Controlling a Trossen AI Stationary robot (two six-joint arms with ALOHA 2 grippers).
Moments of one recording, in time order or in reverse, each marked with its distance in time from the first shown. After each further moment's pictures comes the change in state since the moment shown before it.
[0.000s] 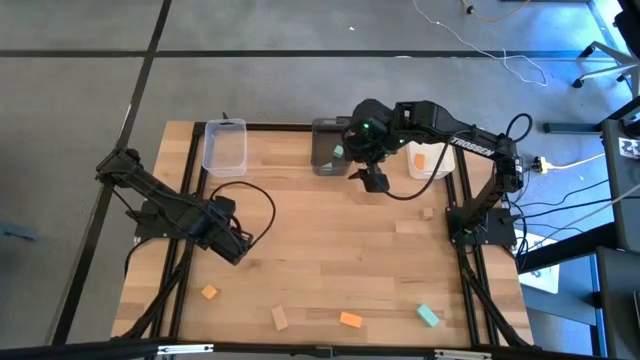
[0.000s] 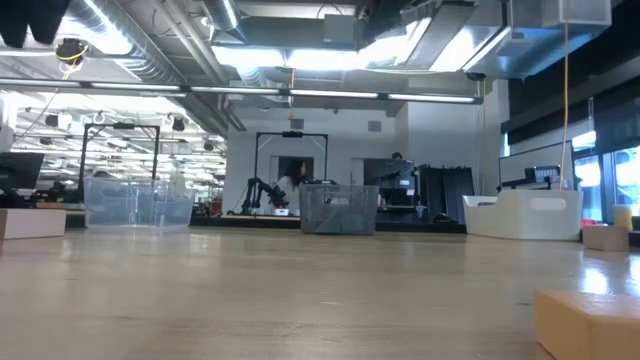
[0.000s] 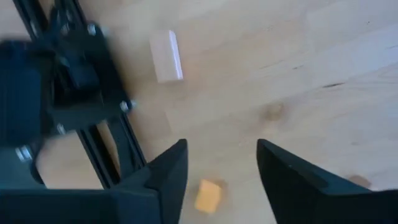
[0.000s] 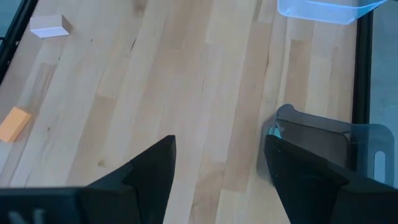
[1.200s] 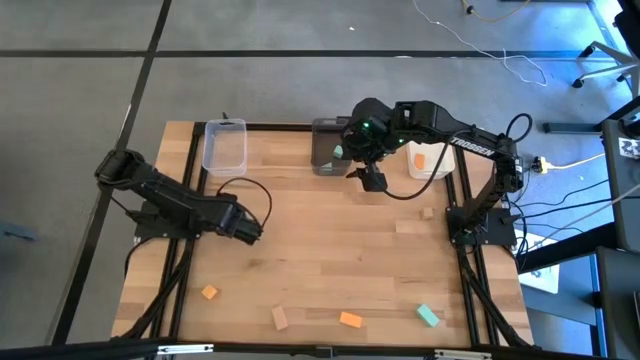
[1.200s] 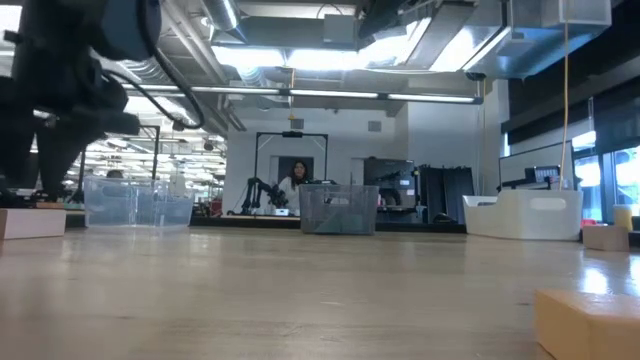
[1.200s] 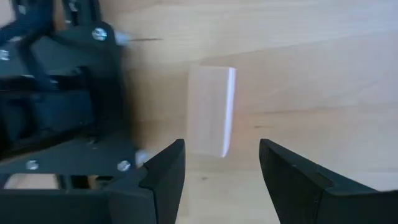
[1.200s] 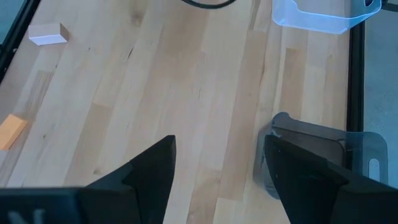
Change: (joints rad) left arm 0.234 -0.002 -0.528 0.338 0.007 -0.005; right arm 0.000 0.000 0.000 0.031 0.000 0.000
